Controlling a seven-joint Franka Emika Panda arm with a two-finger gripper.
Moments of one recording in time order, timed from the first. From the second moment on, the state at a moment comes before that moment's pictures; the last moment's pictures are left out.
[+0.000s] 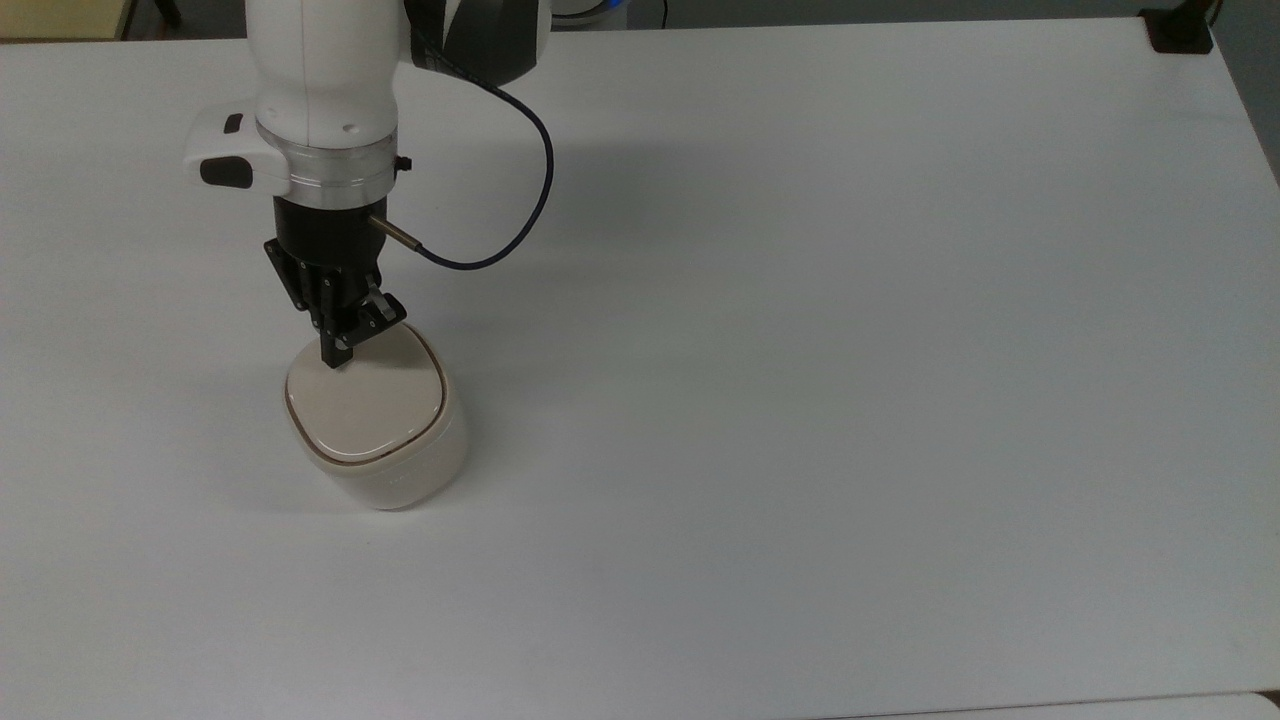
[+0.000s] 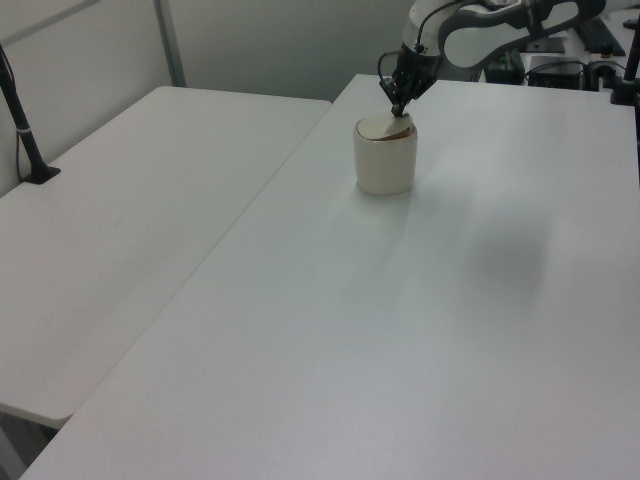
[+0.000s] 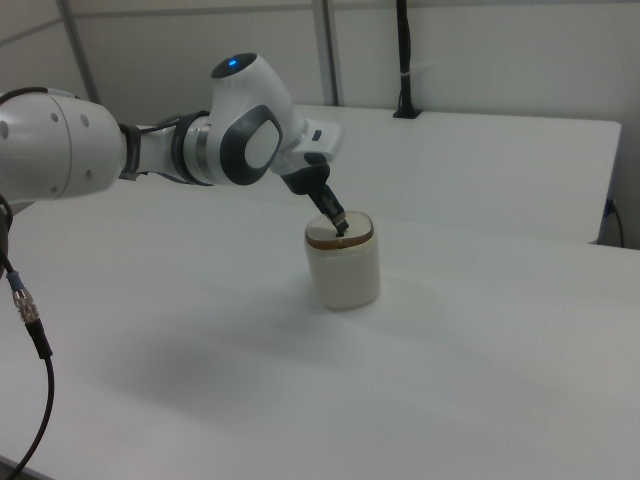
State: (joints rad) arm -0.04 0.37 -0.11 -1.63 -0.15 2.38 0.60
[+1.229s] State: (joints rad) arm -0.04 0.11 -0.03 -1.58 -0.08 1.93 0.59
